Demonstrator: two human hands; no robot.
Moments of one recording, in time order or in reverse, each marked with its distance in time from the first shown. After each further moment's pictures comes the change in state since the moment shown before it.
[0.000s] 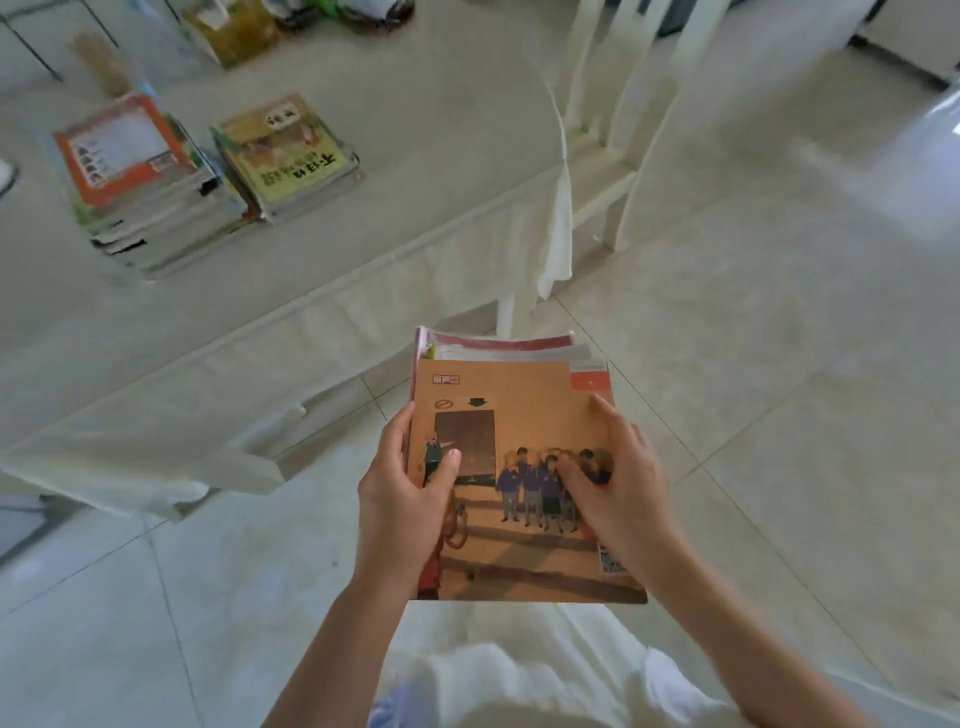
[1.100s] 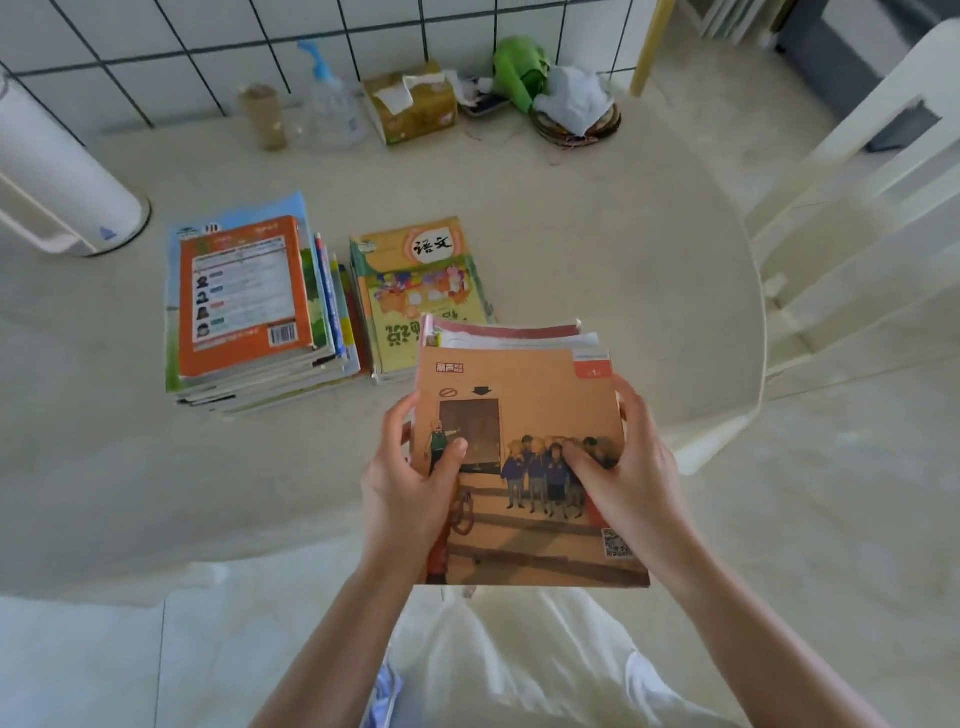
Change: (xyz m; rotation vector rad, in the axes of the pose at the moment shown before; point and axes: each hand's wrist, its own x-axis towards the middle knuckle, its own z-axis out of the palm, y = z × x) left_hand 0.376 0.056 -0.085 -0.083 0.340 -0.130; right_hand 0.365 -0.258 0.088 -0.068 -0.222 -0.225
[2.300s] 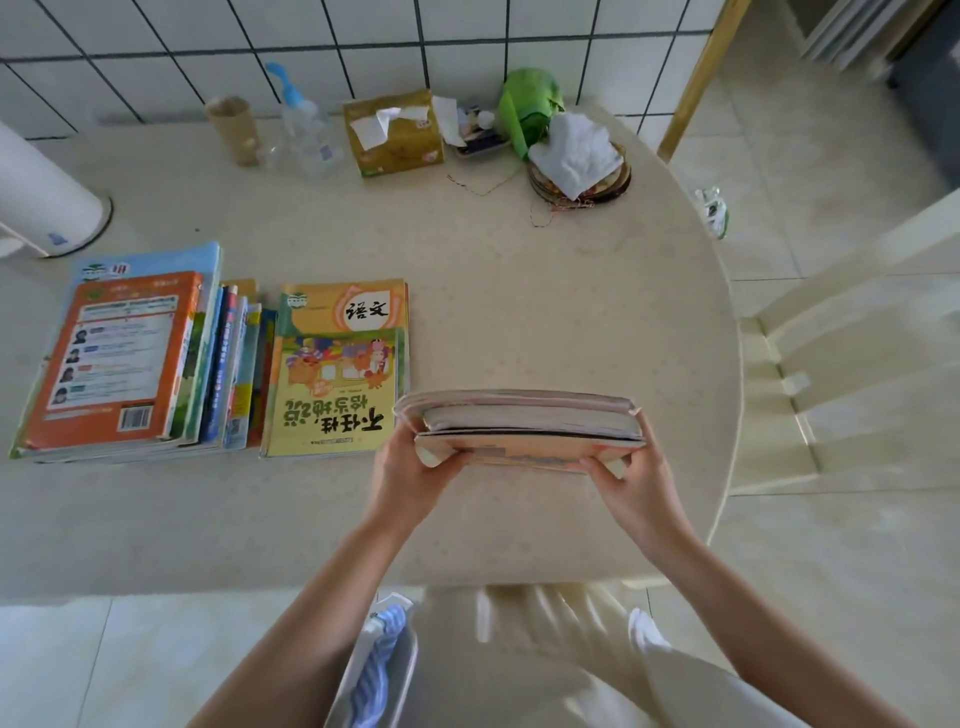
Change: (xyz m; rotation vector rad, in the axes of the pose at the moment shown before) left_hand 0.149 0.047 0.174 0.057 0.040 -0.070; right_hand 0.251 0.084 -0.108 0.032 -0.102 -0.262
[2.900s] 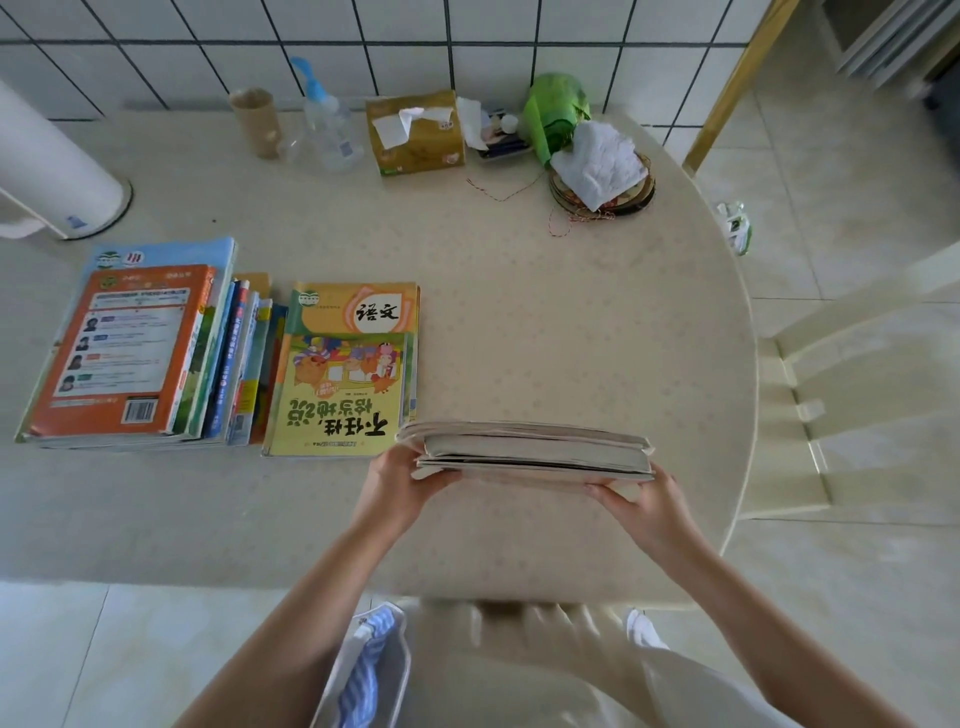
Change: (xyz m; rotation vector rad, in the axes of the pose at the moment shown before) left_hand 0.007 -0.019 -0.002 0.030 -0.069 -0.102; right_hand 0.021 0.041 -0.008 -0.173 -0.136 -0.014
